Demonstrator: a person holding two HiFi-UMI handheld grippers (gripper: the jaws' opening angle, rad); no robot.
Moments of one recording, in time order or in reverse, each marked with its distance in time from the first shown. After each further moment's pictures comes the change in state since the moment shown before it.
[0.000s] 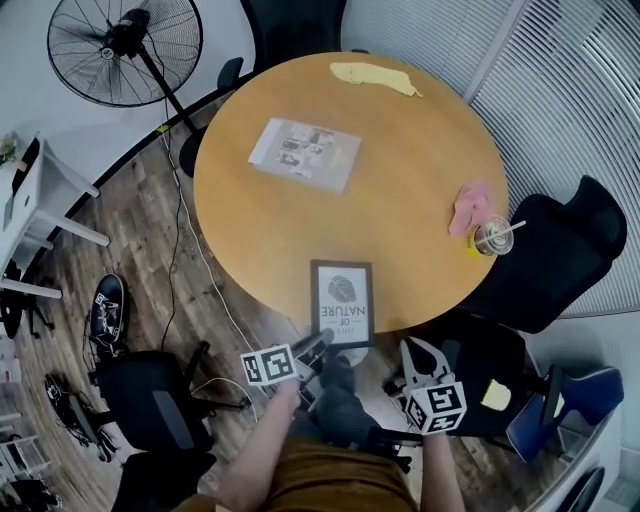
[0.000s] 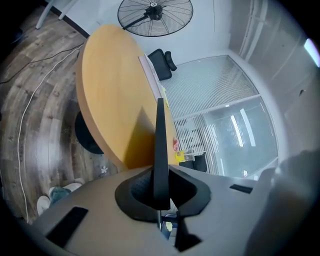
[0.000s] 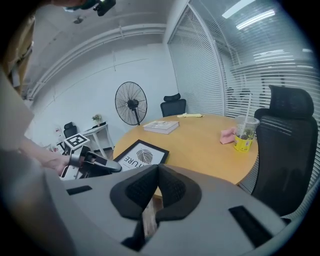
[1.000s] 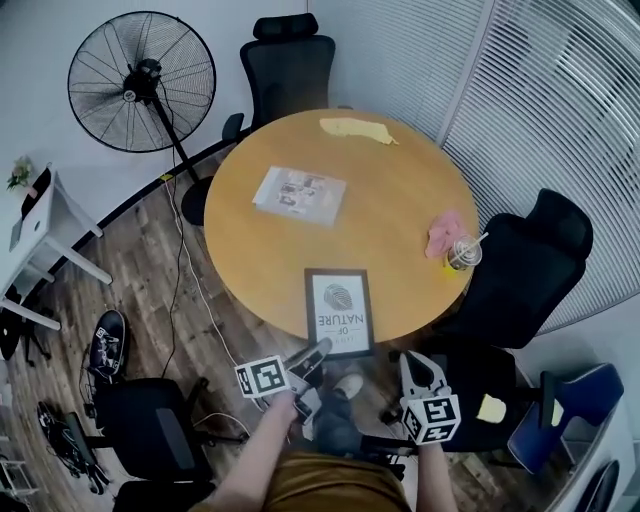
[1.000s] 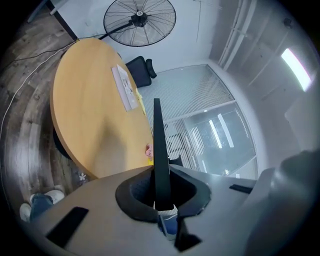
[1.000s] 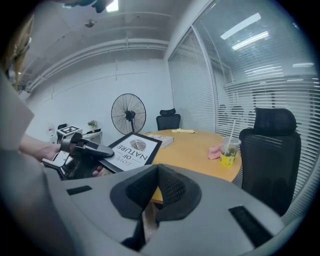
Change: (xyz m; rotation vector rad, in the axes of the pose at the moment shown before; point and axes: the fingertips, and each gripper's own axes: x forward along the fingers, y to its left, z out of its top) left arm -0.045 -0.104 0.005 0.068 -0.064 -0.219; right arm -0.066 0.017 0.029 -0.046 -0.145 -0.105
